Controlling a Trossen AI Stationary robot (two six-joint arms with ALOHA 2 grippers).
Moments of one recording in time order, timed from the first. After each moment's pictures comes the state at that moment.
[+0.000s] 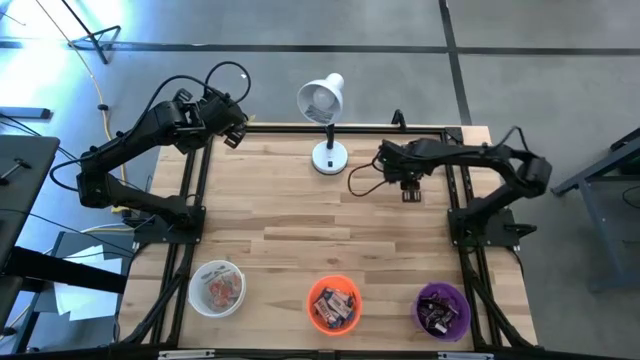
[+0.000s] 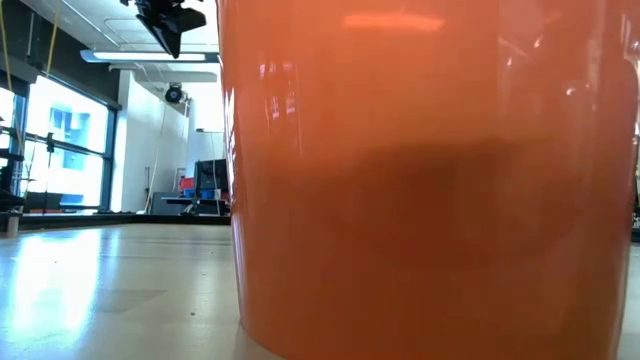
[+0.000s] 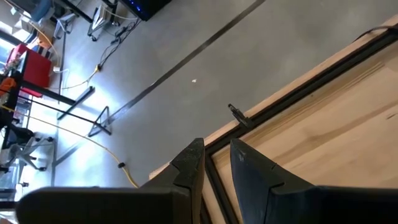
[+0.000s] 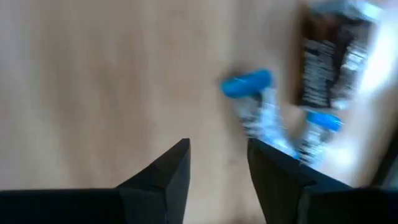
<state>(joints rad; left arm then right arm) 0.44 1.24 1.51 -1.37 -0.86 -0.30 -0.49 1.49 0.89 -0.91 0.22 -0.49</state>
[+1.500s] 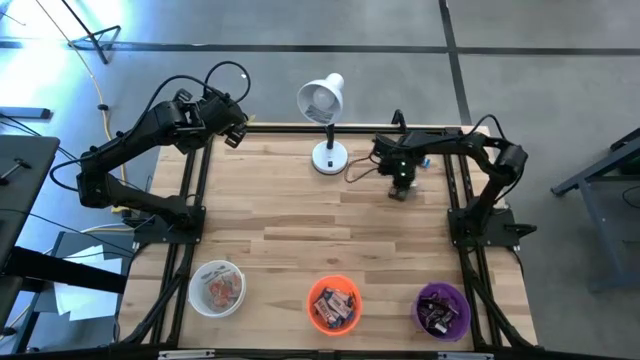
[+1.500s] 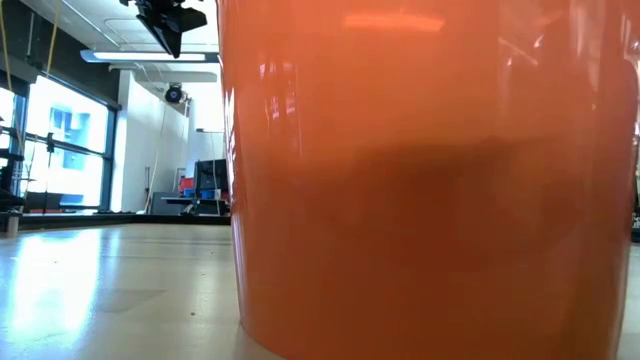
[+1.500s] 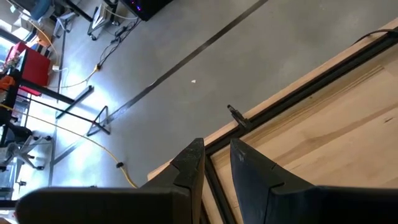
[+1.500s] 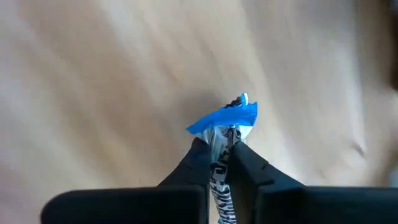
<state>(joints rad) 0.44 1.24 1.51 -1.36 -0.86 -0.31 -0.61 1.71 0.97 -0.92 0.01 -0.21</state>
